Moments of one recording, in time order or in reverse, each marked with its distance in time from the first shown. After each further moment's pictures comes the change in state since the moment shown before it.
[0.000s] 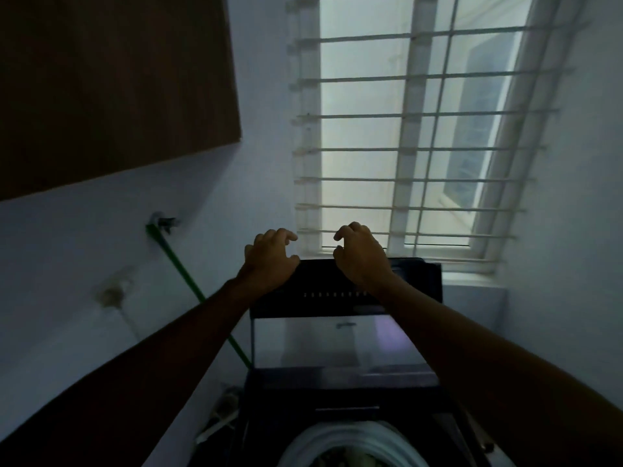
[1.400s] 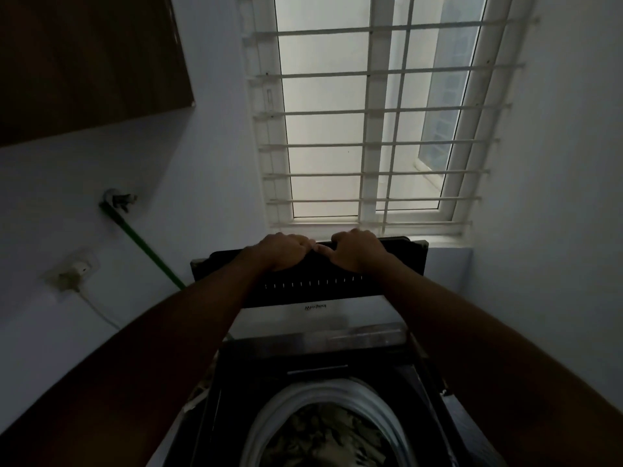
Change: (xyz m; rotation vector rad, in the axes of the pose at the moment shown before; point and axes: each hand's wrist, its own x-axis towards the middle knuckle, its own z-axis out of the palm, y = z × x) left_hand 0.015 0.056 0.072 0.275 -0.602 0.077; right_hand -0.032 0.080 0.003 -0.296 -0.417 0.069
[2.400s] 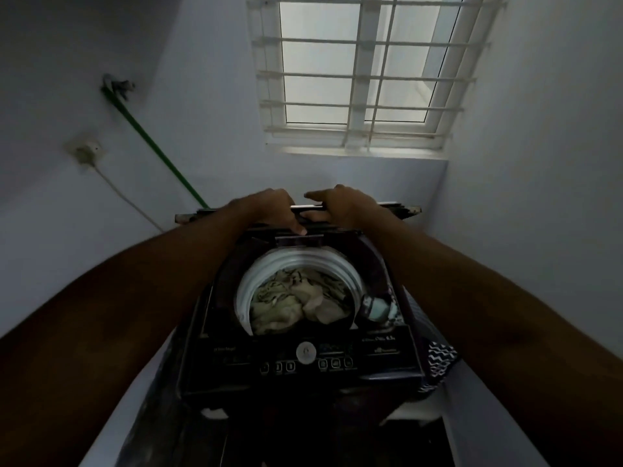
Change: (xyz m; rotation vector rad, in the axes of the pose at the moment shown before) left_hand -0.166 0.039 0.119 -0.039 -0.155 -0.005; right_hand -0.211 -0.029 0.030 0.109 -0.227 -0.166
